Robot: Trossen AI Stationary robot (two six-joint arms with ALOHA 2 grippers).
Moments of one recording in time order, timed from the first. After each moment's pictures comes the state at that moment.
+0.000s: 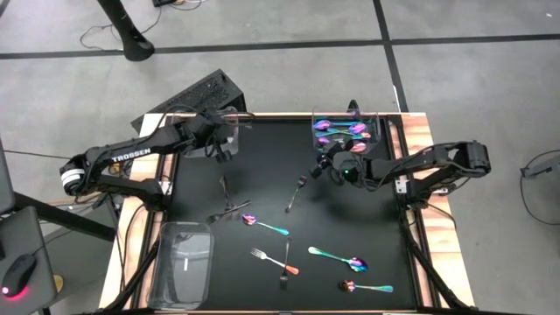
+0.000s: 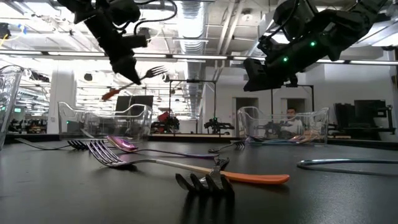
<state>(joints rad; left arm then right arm) 0.55 1.17 0.87 -0.48 -0.33 0.41 -0.12 1.40 0.57 0.45 0.75 0.18</state>
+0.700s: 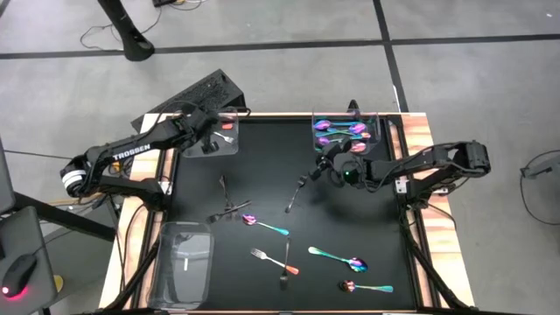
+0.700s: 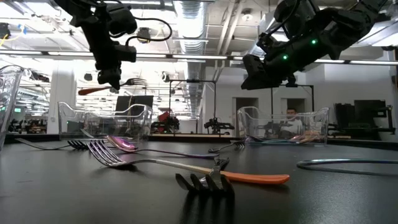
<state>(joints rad) 0.64 1.18 0.88 -0.62 -0.58 0.48 -0.11 1.41 0.57 0.48 0.73 0.18</state>
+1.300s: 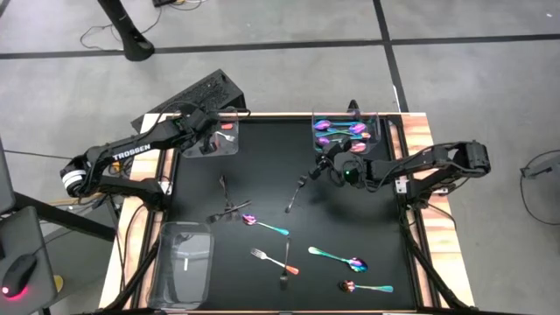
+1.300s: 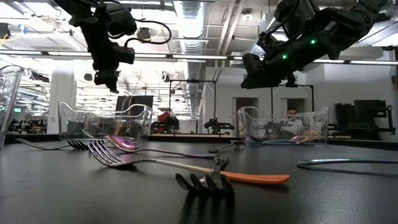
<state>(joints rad) 0.64 1.18 0.88 -0.66 -0.62 0.48 -0.11 1.41 0.57 0.50 0.73 0.18</state>
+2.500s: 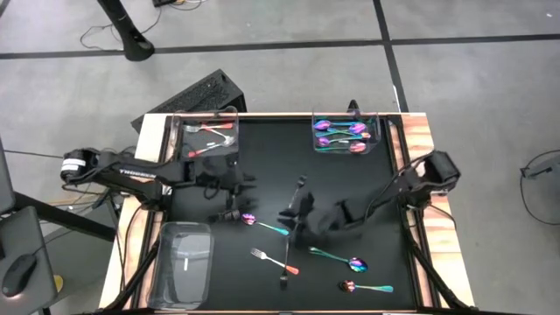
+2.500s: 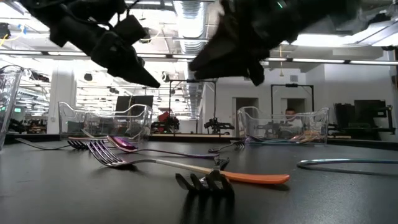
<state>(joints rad) 0.09 1.18 0.53 0.11 -0.04 0.10 0.34 1.75 0.96 0.31 0.48 0.54</state>
